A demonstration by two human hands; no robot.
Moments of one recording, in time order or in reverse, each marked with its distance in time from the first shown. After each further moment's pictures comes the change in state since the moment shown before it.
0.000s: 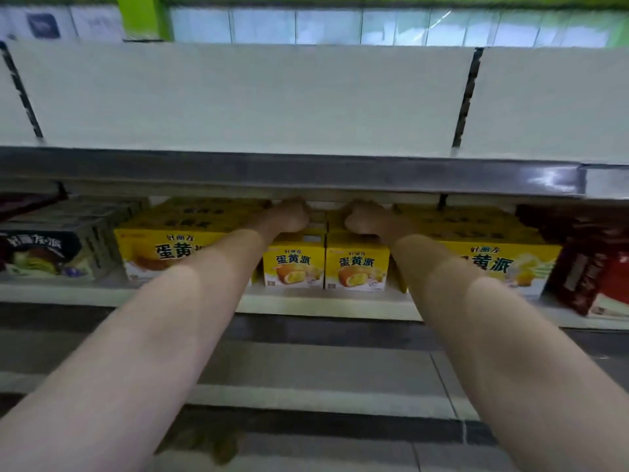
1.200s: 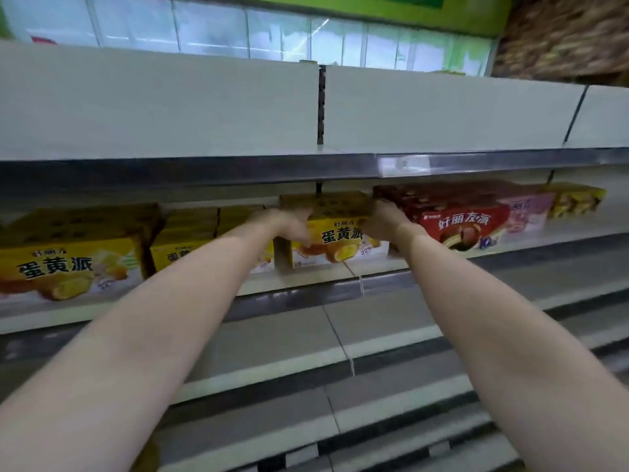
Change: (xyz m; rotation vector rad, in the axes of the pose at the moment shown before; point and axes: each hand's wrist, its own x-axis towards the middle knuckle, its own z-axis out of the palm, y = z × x) left_hand -0.054 0.189 0.024 -0.009 -0.318 0.263; right_hand -0.171 0.165 -0.069 0.031 0.221 0.480
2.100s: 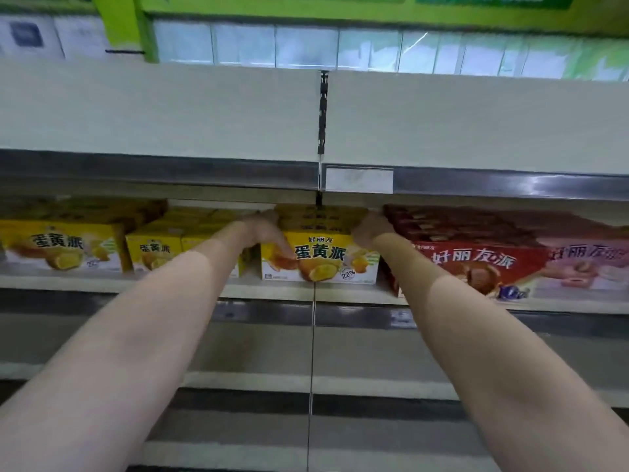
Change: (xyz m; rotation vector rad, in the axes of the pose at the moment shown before) left_hand 0.025 0.046 0.013 -0.342 0.122 -0.429; right_hand 0.099 0.056 0.007 0.099 -0.176 -0.266
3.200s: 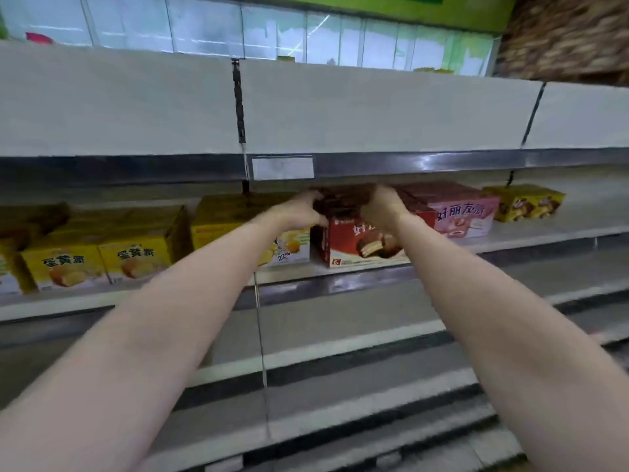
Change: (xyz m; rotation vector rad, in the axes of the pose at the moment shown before) left_hand -0.031 0.150 0.070 -0.068 0.019 0.558; right_hand -0.096 0.081 -0.088 -0.009 0.287 0.176
